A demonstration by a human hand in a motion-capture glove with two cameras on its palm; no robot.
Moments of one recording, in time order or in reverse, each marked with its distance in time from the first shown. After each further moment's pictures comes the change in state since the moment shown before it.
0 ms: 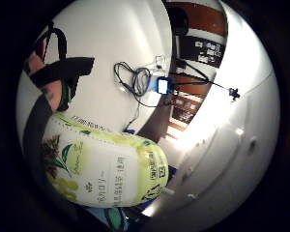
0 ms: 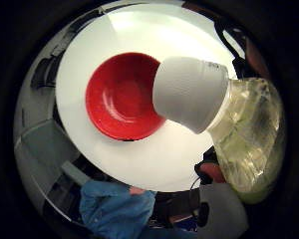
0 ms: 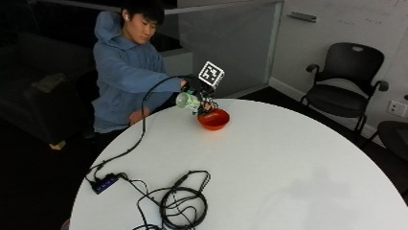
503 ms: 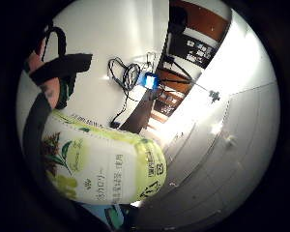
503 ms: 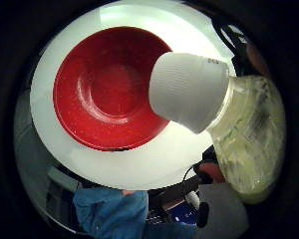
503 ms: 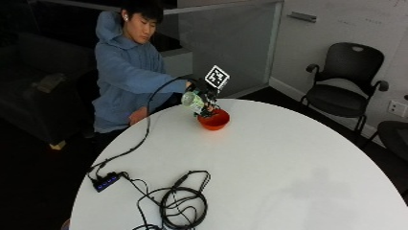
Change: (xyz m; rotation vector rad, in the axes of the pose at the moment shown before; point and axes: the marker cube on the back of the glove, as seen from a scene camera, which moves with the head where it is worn) arm -0.062 -0.016 -0.011 -0.107 -0.070 -0.060
